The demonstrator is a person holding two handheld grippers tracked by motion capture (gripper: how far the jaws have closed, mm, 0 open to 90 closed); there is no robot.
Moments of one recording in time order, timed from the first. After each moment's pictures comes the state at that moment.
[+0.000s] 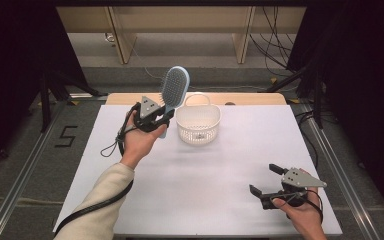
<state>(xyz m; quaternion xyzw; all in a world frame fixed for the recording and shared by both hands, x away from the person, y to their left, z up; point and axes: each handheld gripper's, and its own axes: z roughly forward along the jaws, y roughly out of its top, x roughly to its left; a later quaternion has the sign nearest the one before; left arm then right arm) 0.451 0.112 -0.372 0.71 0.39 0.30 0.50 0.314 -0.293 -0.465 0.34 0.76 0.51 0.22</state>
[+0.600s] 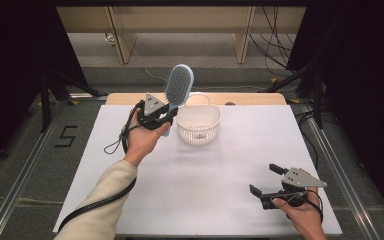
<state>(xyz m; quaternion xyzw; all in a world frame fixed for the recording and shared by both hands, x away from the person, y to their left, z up) 0.455 0.103 -0.368 0.72 0.38 0.30 0.50 0.314 -0.293 -0.465 0.34 0.76 0.51 0.22</state>
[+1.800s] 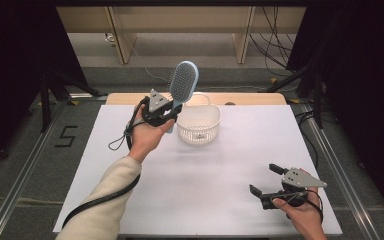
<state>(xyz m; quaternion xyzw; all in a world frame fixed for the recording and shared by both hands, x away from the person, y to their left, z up) 0.462 0.092 -0.362 0.72 0.37 0.30 0.51 0.314 -0.293 -0.465 0.34 0.76 0.51 0.22</state>
